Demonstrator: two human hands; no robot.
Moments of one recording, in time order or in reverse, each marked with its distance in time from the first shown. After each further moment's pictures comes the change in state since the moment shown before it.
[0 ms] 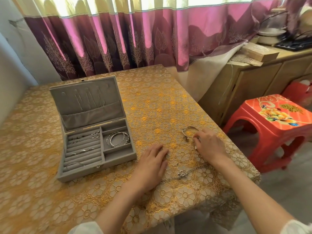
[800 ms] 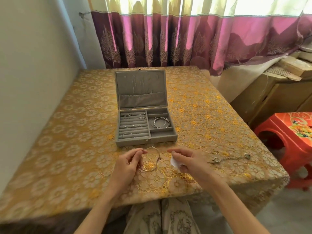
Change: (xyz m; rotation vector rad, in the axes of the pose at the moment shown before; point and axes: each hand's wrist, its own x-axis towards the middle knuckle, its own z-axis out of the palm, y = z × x) left_hand -0.154 -0.074 -0.049 -0.874 0.489 -0.359; right_hand -0.116 -0.157 -0.006 1.135 -0.650 0.181
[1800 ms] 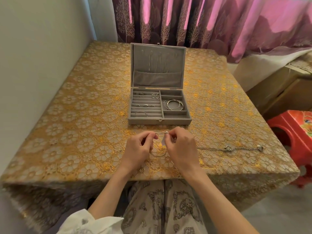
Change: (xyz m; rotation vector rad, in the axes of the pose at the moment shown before) left_hand -0.007 -0.008 -0.001 0.078 0.043 0.038; right_hand 0.018 0.019 0.070 -0.873 0.416 -0.530
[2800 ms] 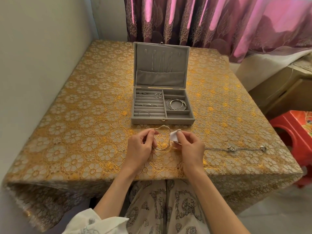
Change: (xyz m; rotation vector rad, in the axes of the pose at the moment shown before) left_hand -0.001 0.003 0.001 -0.124 0.077 -0.068; right_hand -0.004 0.001 0.003 0.849 0.100 0.629
